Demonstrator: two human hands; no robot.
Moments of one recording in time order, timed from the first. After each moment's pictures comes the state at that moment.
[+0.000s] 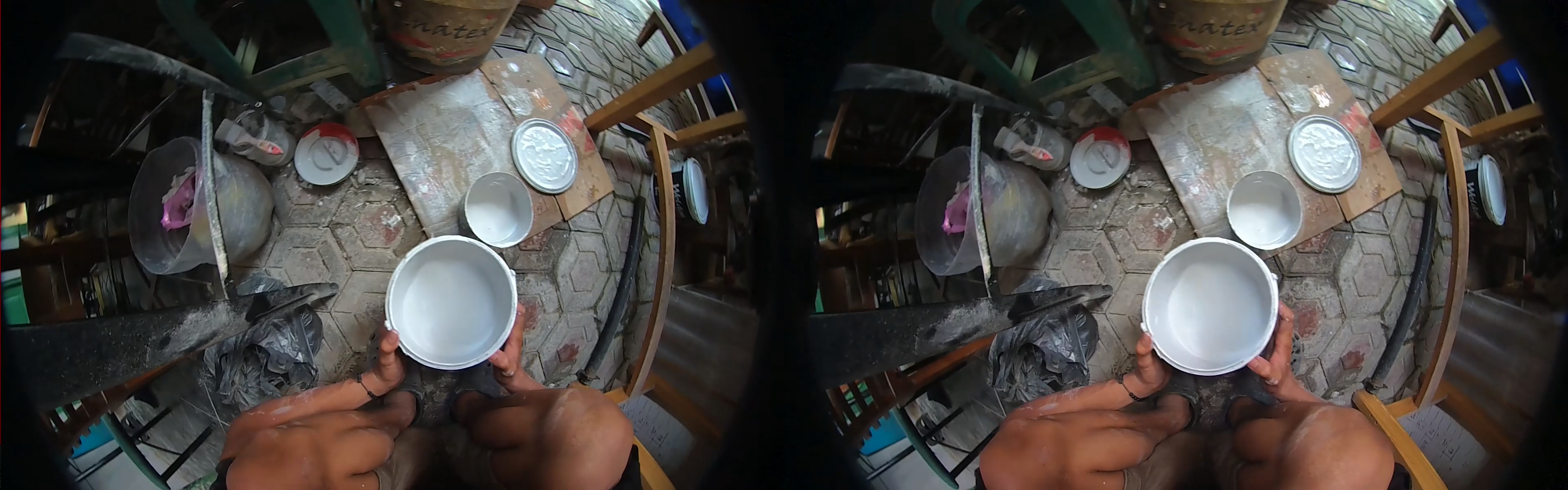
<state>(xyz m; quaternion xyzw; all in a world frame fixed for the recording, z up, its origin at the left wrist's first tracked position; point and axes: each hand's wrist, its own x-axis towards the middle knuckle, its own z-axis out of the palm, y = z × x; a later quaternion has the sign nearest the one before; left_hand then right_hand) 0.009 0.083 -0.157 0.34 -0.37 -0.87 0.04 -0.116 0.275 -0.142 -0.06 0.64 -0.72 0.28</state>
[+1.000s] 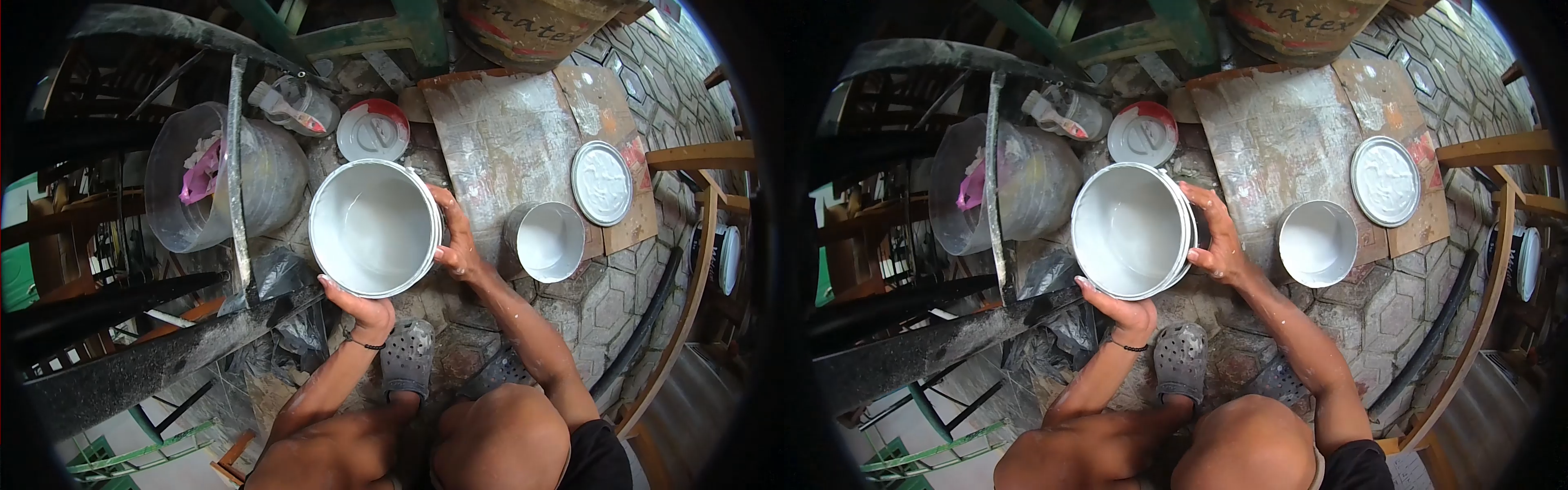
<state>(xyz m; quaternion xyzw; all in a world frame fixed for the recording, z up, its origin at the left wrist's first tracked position) -0.084 -0.007 -0.151 0.47 -0.35 -0.67 0.45 -0.237 0.059 -0.230 -0.39 0.54 -0.69 0.28</state>
